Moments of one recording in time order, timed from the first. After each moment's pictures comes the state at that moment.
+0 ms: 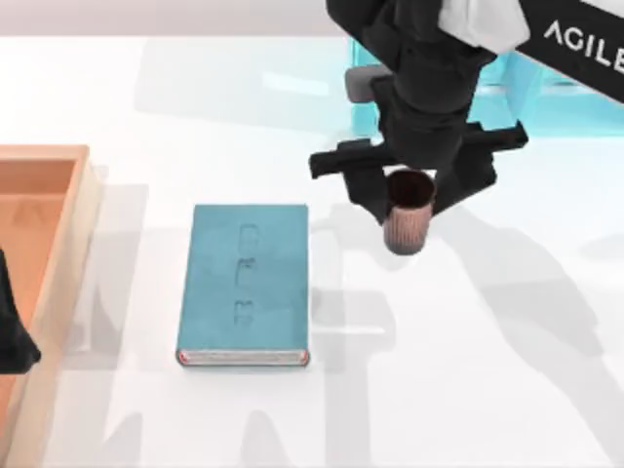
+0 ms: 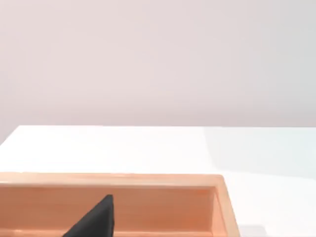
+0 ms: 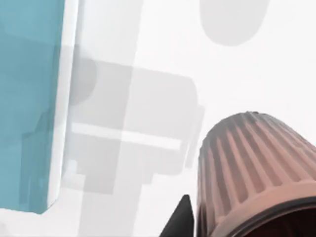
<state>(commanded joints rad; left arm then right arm) 0.00 0.00 0.00 0.00 0.00 0.00 0.62 2.15 1.99 -1.37 0.02 0.45</state>
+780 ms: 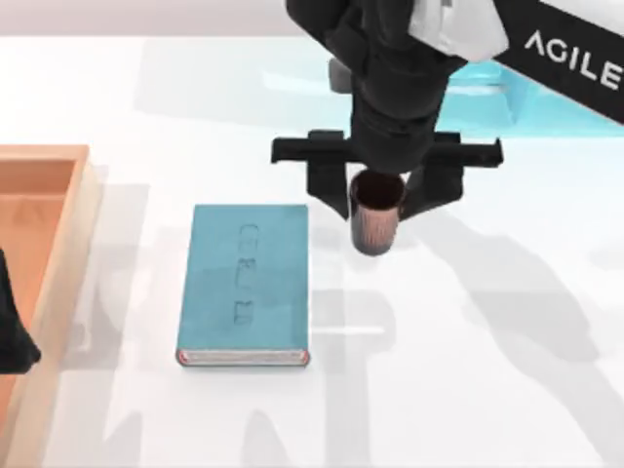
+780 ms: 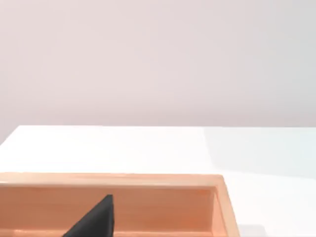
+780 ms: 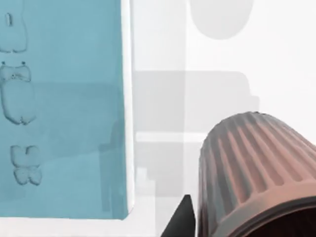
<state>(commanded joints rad) 0.00 0.00 0.00 0.00 0.00 0.00 0.69 2.14 2.01 -1.35 0.03 0.71</state>
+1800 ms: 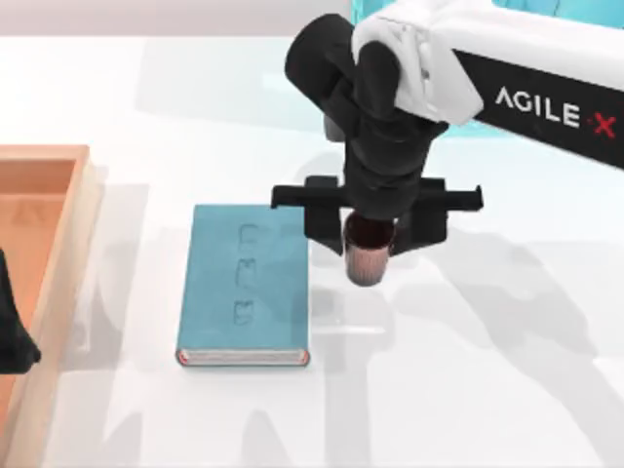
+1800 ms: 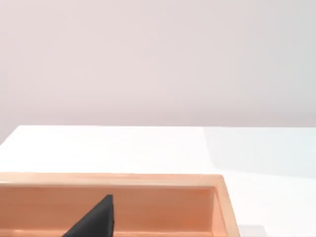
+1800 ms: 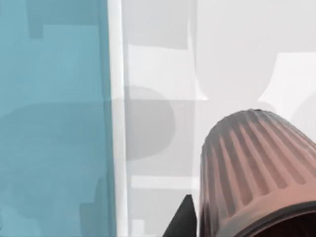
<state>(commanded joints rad) 0.00 0.00 0.00 0.00 0.00 0.00 0.69 2.15 1.81 -1.12 0.03 0.71</state>
